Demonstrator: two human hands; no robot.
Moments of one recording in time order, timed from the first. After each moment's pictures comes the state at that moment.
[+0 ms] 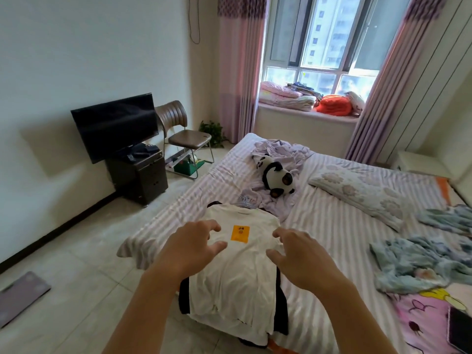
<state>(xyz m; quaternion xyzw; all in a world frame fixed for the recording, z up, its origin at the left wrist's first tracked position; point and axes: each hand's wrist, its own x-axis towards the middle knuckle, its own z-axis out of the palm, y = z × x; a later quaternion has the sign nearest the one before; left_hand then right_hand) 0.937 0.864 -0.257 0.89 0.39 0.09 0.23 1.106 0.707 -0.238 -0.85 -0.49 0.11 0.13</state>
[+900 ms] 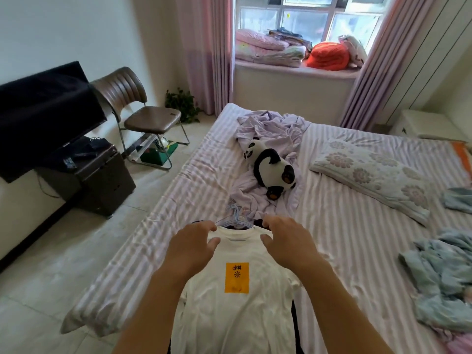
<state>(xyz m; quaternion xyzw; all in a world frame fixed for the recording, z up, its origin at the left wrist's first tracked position) 1.215 1.190 -0.358 0.90 0.38 0.03 0.23 1.368 1.046 -0.339 -0.89 -0.43 0.13 0.12</state>
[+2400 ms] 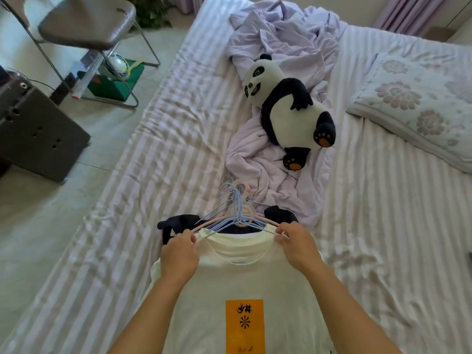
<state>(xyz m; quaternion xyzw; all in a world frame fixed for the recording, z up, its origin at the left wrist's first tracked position) 1.376 1.399 -0.715 0.82 0.50 -0.10 0.27 1.578 1.208 -0.706 -0.90 -0.25 0.30 0.19</state>
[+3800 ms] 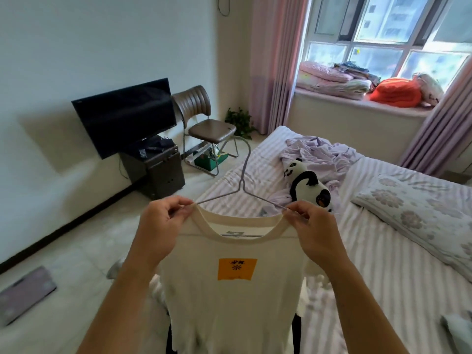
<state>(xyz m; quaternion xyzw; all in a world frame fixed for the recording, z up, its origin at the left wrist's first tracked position) 1.115 1.111 -0.276 0.74 0.45 0.38 0.31 1.377 0.990 -0.297 -0.75 -0.47 0.11 0.45</state>
